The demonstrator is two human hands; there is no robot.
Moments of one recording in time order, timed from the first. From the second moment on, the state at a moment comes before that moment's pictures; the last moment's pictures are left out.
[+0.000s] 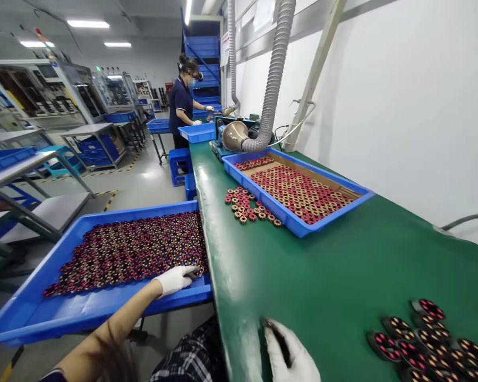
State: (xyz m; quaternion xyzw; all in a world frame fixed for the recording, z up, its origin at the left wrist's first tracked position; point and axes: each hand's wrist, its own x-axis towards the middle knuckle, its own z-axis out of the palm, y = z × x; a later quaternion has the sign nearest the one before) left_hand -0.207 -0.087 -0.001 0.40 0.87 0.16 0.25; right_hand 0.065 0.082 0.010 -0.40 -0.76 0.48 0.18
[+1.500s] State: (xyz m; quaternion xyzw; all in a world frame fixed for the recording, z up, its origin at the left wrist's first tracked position) left_hand 0.103 0.104 0.188 0.75 0.34 0.57 0.03; right_hand 0.223 0.088 0.186 -0.21 -0.33 0.62 0.68
